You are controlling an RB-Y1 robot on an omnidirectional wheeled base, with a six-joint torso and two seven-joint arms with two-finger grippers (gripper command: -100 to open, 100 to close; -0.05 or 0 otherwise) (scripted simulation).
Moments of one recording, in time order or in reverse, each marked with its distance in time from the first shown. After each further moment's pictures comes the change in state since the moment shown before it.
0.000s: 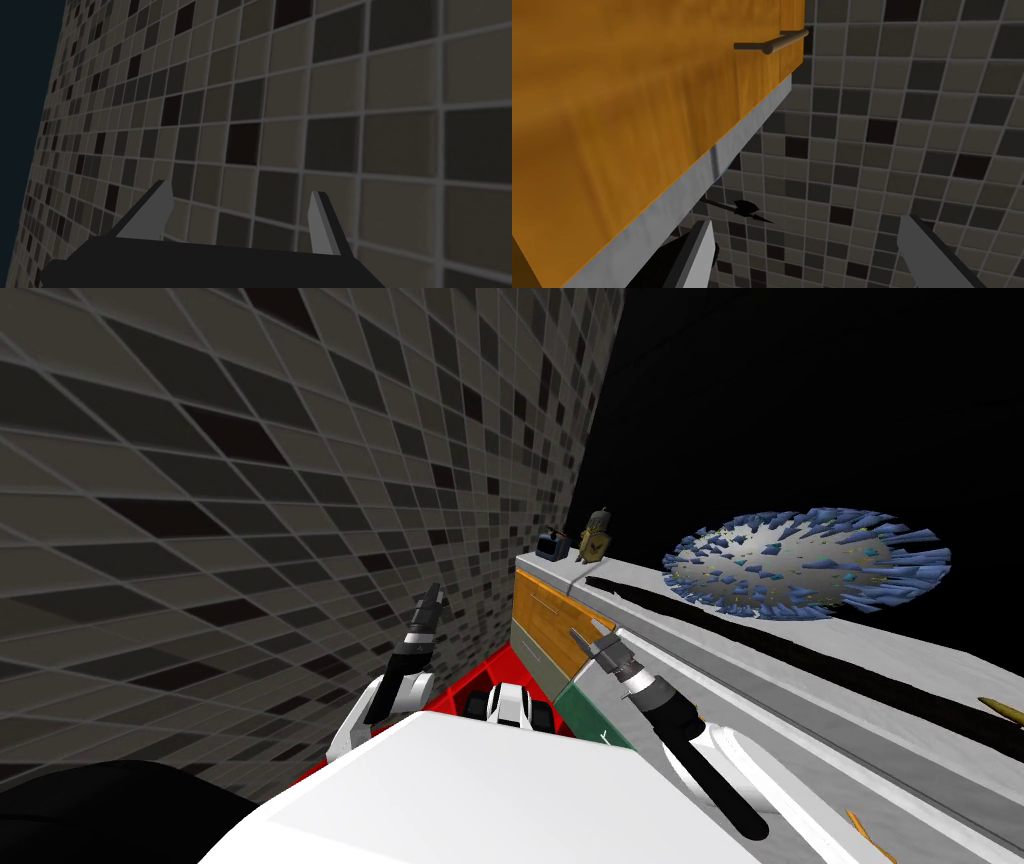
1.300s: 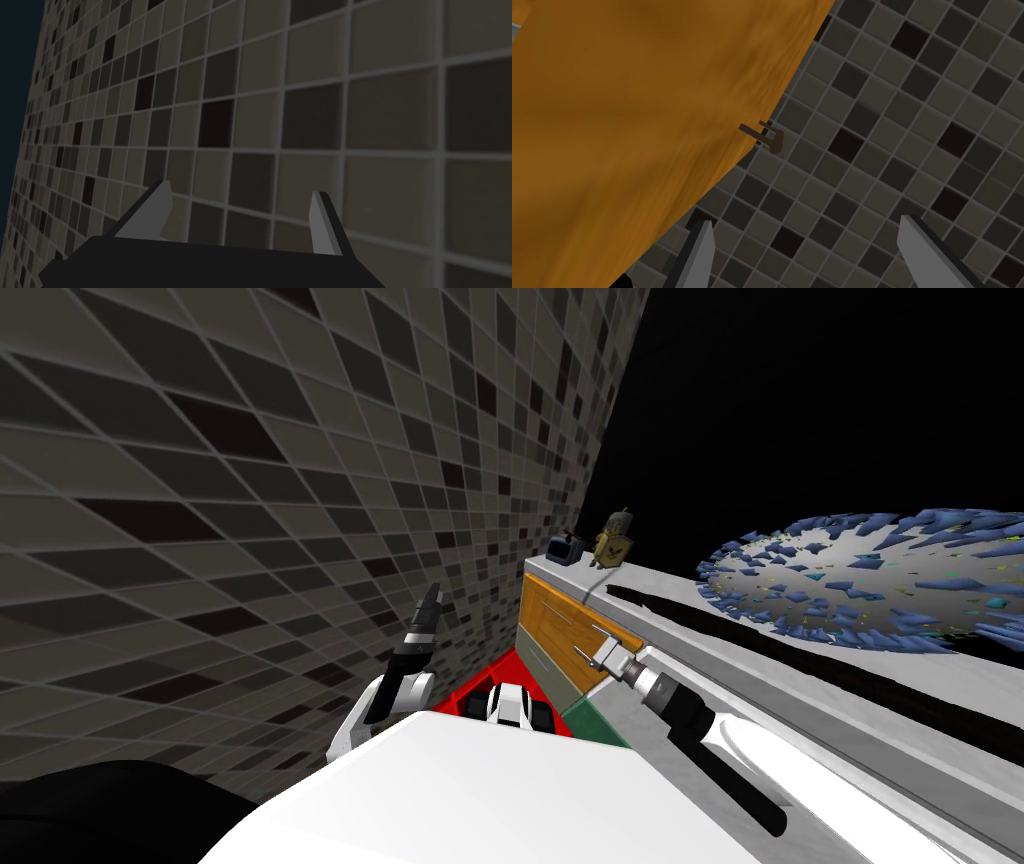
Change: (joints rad) left arm 0.000 0.000 0.000 0.000 0.000 0.000 0.000; right arm 0.021 -0.305 -0.007 0.040 0.317 0.059 0.055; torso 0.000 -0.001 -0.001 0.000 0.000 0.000
